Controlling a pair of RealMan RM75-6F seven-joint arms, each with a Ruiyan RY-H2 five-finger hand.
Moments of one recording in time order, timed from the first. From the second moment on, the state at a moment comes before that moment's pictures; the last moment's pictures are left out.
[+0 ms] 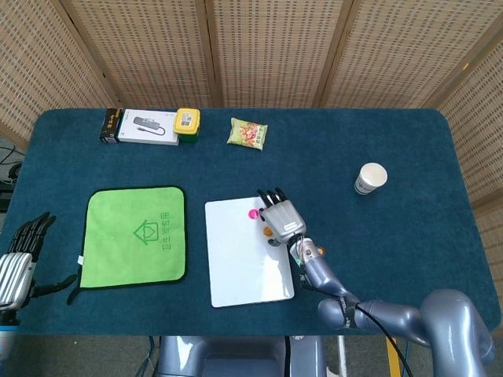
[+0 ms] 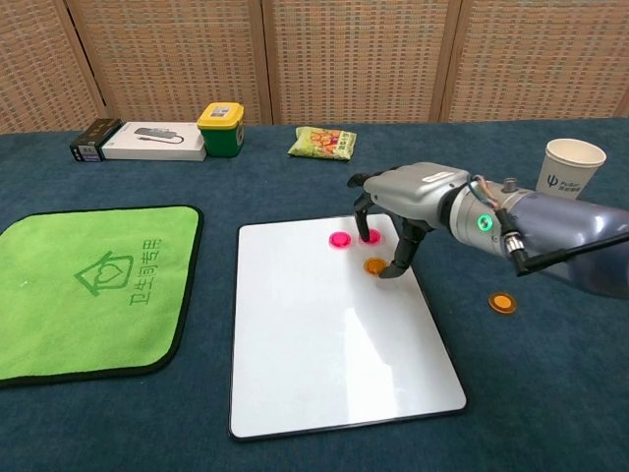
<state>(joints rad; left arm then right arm) -0.09 -1.16 -0.02 -1.62 1.55 1.50 -0.19 0.93 -1.72 0.19 -1.33 -0.86 0.88 -0.65</state>
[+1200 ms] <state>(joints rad) -0.09 -1.16 -0.02 -1.63 1.56 1.50 -0.18 0.65 -1.51 0.00 -1.39 -1.19 0.95 -0.32</state>
